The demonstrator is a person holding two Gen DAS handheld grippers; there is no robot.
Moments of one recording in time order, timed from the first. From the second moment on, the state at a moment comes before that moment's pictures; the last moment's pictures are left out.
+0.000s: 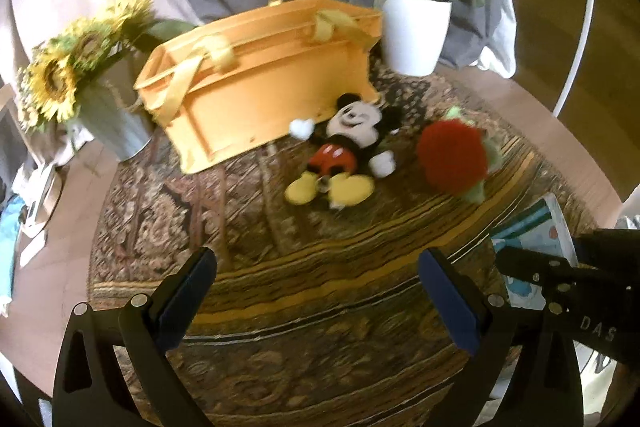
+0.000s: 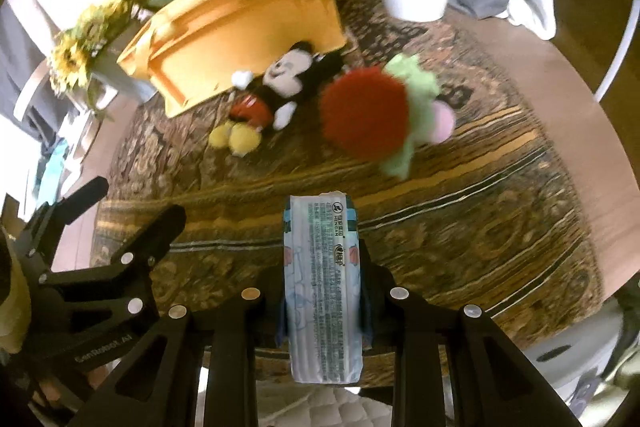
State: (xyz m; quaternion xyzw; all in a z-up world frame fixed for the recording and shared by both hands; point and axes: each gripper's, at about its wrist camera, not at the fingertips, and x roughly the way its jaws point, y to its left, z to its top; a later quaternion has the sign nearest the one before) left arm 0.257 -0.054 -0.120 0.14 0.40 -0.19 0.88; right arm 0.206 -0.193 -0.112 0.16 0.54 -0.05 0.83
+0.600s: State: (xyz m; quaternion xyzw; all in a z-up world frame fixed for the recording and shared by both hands) left arm 0.270 -0.146 -0.116 0.11 0.36 -0.26 0.89; right arm 0.216 -0.292 -0.098 0.16 0.49 -0.10 0.85
